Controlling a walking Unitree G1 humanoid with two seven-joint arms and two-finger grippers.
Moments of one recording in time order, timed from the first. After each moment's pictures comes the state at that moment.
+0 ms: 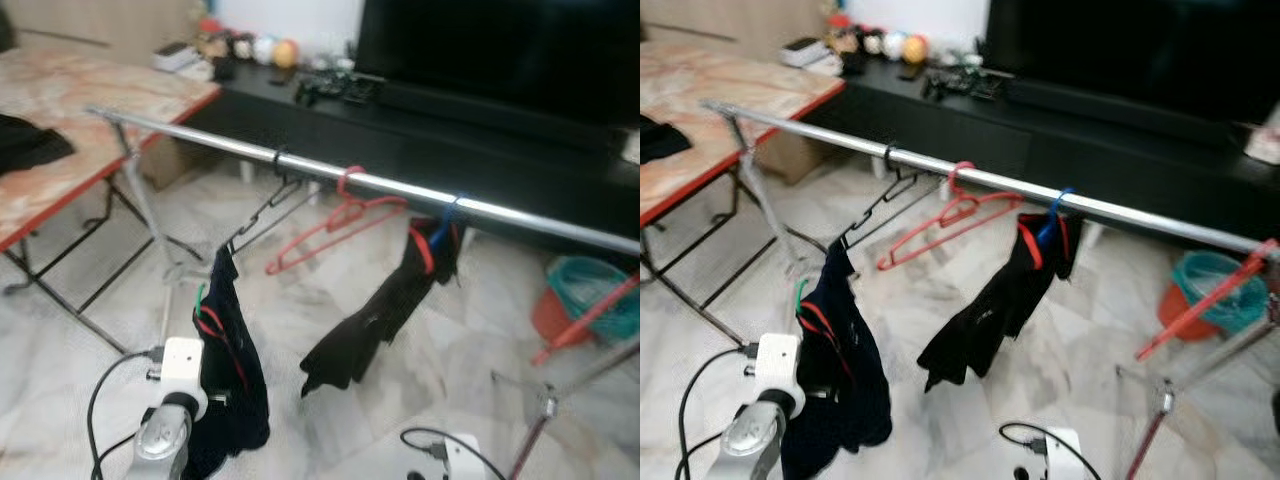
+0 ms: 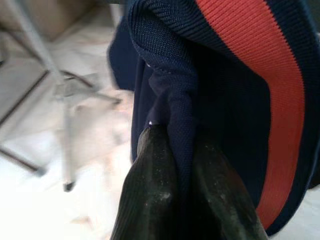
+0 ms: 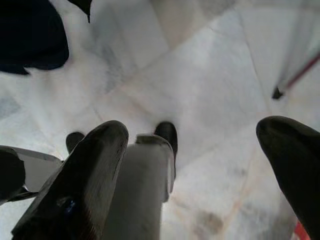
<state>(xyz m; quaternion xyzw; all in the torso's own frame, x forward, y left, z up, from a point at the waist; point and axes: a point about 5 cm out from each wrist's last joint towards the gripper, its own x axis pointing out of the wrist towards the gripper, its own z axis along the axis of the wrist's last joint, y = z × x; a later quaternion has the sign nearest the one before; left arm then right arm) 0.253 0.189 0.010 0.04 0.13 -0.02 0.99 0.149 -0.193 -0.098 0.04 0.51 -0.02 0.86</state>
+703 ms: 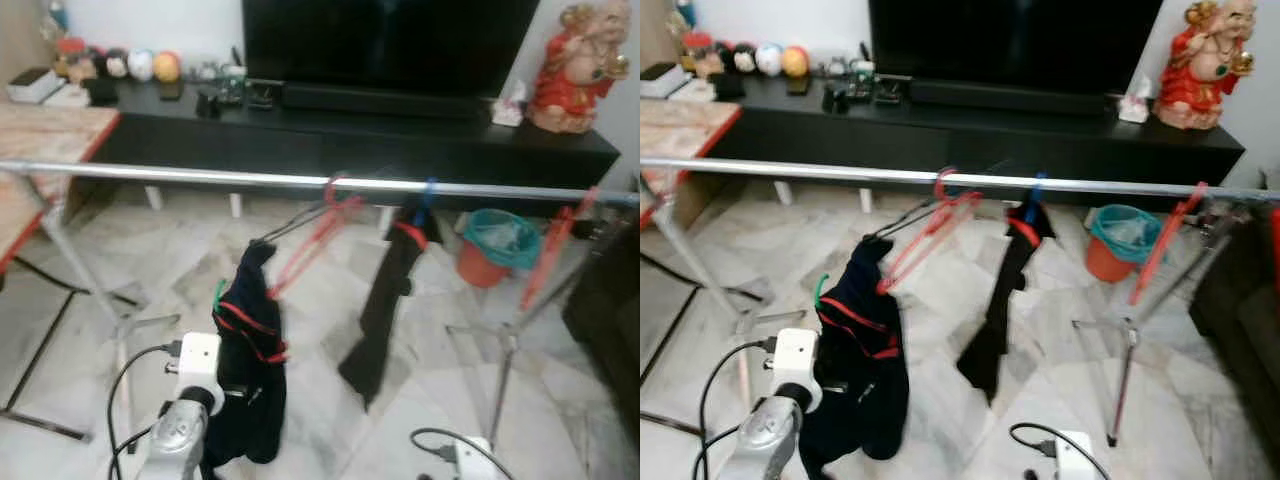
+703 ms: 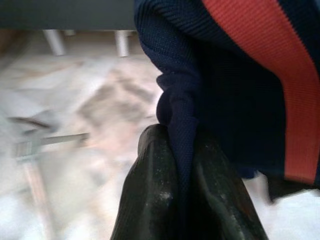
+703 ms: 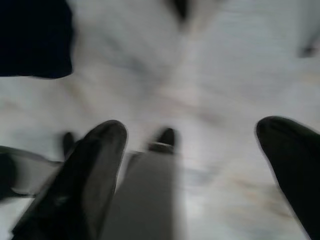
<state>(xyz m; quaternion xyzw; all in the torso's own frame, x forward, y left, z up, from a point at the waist) 0.256 0.191 0.013 0.05 0.12 -0.02 0.99 0.154 -0.180 -0.098 0.05 0.51 0.00 0.86</state>
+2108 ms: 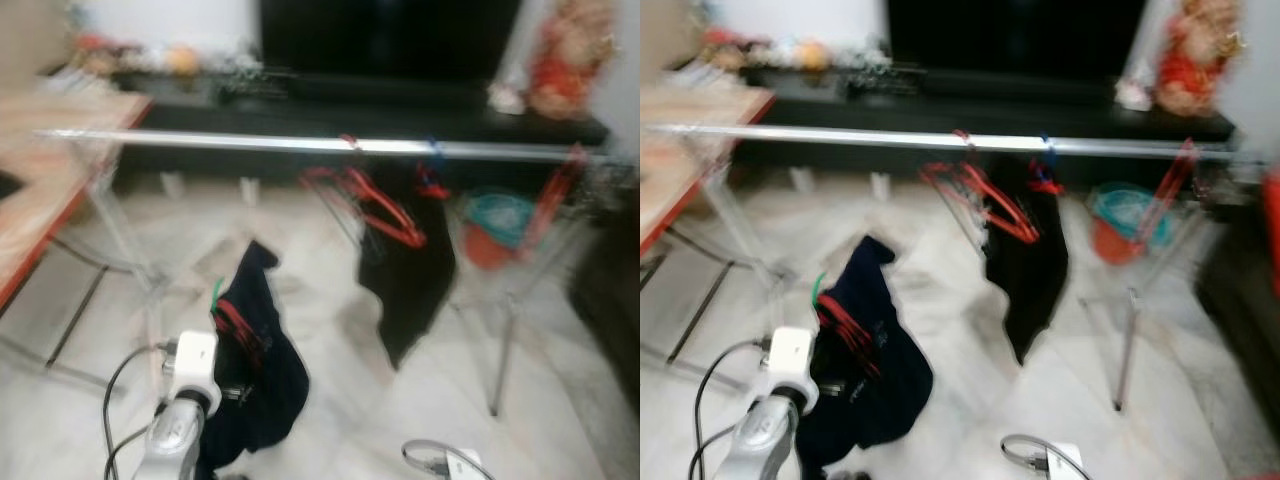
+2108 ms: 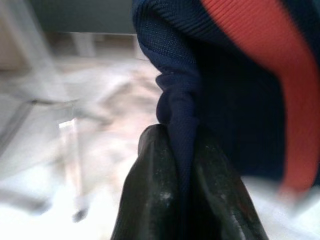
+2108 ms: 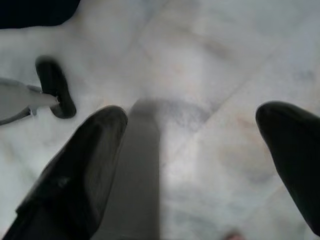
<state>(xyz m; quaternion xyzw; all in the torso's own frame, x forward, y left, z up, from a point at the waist) 0.251 0.183 0.016 0.04 0.10 -0.04 0.99 0.155 -0.198 -0.095 0.03 0.50 -0.02 0.86</state>
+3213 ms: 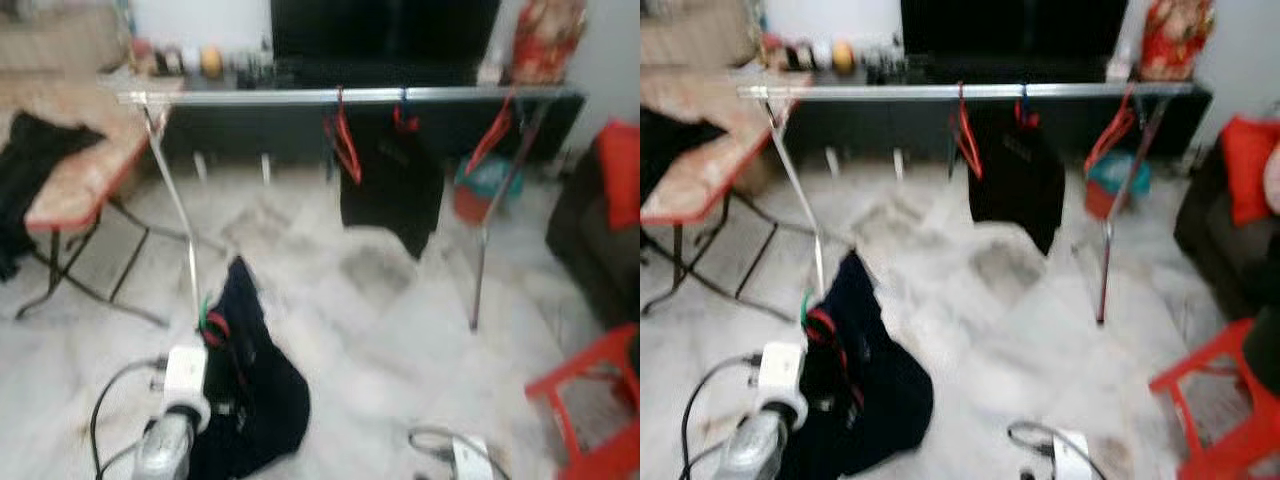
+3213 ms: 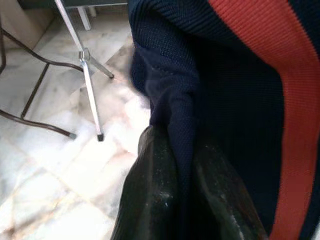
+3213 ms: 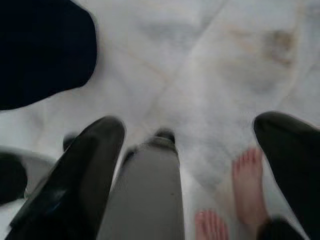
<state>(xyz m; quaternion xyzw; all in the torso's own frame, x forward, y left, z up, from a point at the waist) 0.247 0.193 0.010 0.05 0.13 -0.03 0.99 0.145 -0.193 -0.100 0.05 0.51 -0.03 0.86</state>
